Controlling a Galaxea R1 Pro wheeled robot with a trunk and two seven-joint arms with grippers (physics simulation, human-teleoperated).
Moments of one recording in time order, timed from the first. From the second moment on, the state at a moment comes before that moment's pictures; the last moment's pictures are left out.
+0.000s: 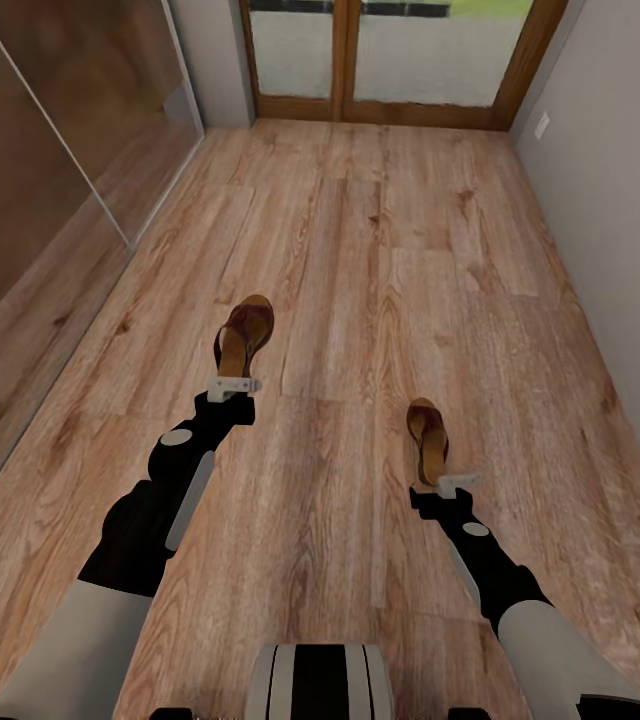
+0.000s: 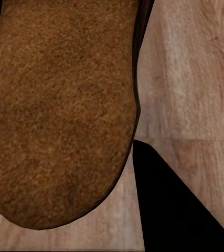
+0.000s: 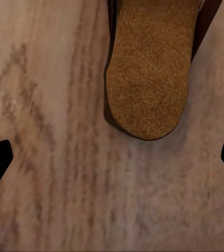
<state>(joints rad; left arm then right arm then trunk) -0.72 -0.03 -0.19 -1.36 0.11 0.52 0.10 -0.71 0.00 -0.08 -0.56 0.13 0.01 -0.01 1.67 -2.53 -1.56</state>
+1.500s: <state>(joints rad) -0.72 -0.03 -0.20 -1.36 0.10 0.52 0.10 -0.71 0.00 -0.15 -0.56 0.10 0.01 -0.01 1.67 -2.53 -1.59</state>
